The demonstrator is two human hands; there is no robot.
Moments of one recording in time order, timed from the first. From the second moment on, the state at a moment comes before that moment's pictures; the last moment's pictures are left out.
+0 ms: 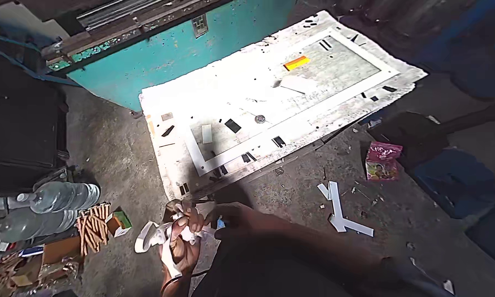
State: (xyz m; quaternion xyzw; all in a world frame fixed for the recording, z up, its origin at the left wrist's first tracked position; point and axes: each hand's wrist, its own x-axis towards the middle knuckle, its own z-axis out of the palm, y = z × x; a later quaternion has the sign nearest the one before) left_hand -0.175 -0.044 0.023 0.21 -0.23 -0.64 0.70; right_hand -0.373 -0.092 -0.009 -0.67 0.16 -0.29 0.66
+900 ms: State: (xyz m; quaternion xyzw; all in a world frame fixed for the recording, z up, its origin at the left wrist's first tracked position) left_hand -0.478 -0.090 -0.006 0.19 -0.59 -0.71 0.33; right_hand -0.613 0.018 0.000 -0.32 0.58 -0.61 0.43
